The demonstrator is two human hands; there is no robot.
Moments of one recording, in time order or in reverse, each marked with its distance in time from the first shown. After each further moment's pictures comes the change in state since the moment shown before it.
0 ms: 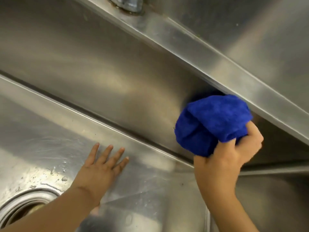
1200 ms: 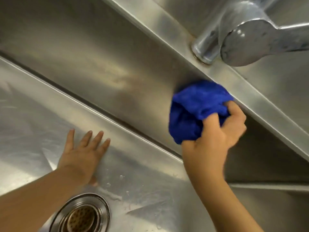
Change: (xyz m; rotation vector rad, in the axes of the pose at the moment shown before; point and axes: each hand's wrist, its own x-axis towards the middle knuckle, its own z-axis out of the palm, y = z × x) left_hand -0.038 -0.135 0.023 -0.203 0.008 -0.208; right_hand -0.030 -0.087 0.099 -0.447 -0.069 -0.304
